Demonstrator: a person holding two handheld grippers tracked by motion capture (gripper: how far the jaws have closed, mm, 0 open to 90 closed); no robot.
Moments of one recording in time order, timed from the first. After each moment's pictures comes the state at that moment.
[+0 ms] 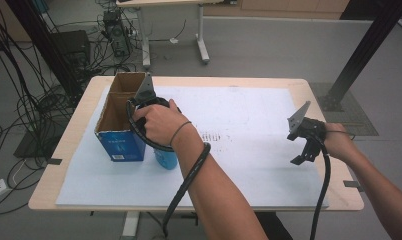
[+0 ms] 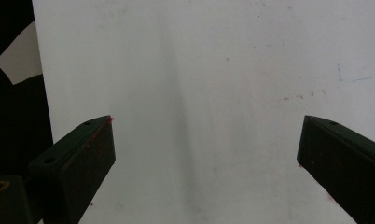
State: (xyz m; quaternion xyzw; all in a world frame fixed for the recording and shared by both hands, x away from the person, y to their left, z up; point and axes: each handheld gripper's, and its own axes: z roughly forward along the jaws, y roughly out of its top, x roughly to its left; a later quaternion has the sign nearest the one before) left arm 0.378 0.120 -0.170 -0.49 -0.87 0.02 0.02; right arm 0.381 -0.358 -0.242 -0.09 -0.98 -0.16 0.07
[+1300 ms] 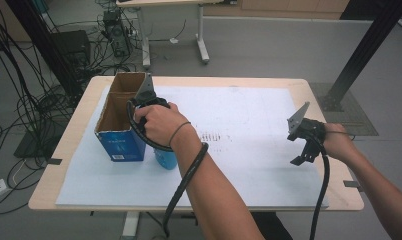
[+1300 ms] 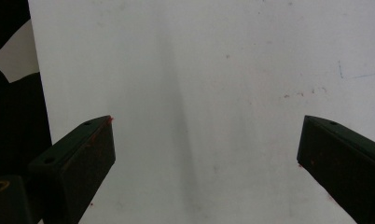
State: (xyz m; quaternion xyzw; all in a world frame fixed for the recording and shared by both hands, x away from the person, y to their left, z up) left arm 0.378 0.120 -0.173 -0.49 -0.87 0.02 0.02; right arm 0.378 -0.354 -0.242 -0.09 -0.98 -0.15 0.06
